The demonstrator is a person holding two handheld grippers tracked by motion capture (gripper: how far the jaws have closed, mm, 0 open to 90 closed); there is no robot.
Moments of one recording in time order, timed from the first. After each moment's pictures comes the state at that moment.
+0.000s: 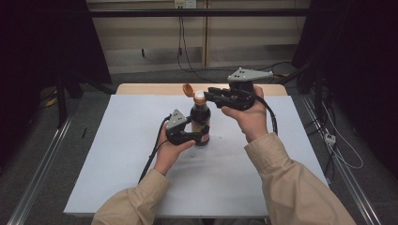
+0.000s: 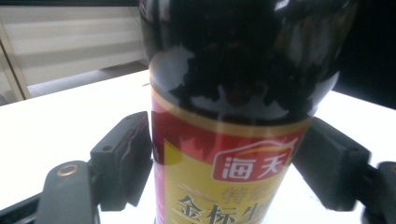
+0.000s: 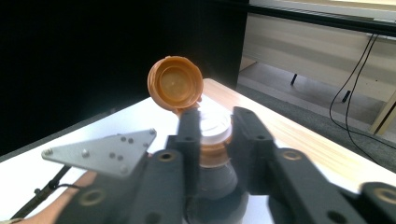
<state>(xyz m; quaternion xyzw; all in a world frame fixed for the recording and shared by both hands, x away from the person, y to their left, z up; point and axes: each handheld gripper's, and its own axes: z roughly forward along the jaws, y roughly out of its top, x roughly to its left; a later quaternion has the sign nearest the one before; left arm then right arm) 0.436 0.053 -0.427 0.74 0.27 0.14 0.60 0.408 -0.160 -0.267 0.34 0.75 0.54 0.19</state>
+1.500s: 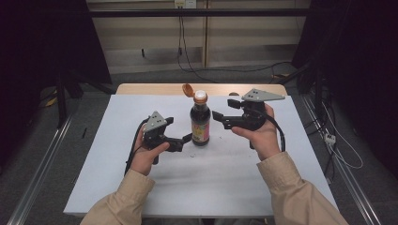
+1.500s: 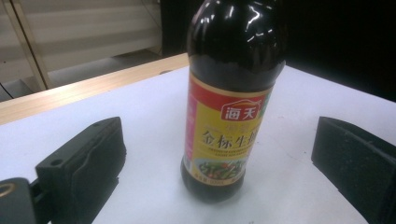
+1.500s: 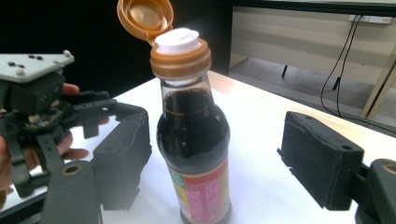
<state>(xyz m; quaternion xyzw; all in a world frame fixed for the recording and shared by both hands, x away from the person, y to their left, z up) 0.404 0.113 -0.394 0.76 0.29 0.15 0.57 0.385 -0.190 -0.314 0.37 0.73 0.54 0.20</state>
